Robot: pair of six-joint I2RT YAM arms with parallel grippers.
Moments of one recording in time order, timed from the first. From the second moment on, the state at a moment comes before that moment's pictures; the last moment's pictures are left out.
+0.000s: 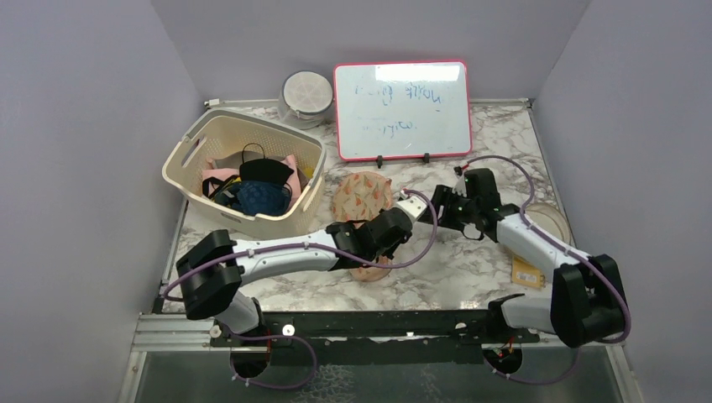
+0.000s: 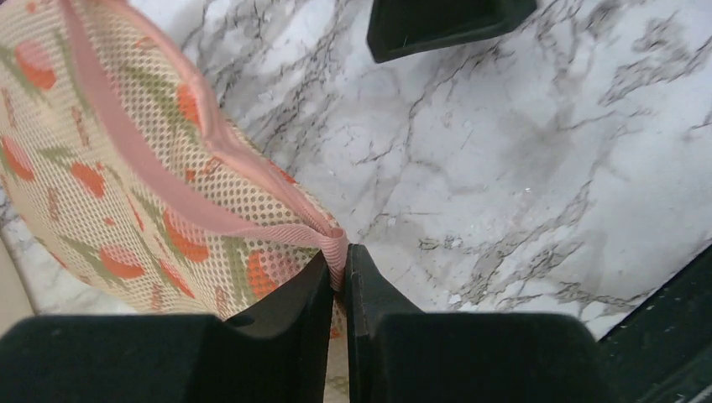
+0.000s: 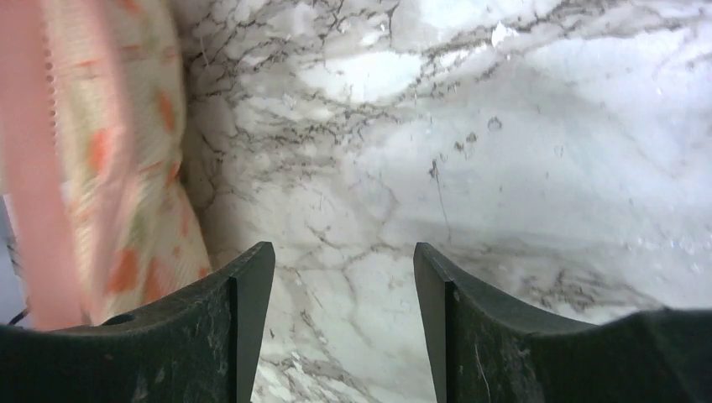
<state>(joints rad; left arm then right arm) -1.17 1.50 1.03 -0.23 -0.36 -0.25 0.28 1.31 0.68 -0.21 -0.34 0.49</state>
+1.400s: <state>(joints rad) -1.05 0.98 0.67 -0.18 -0.20 -0.42 1.07 1.26 0.32 0.31 -0.04 0.45</state>
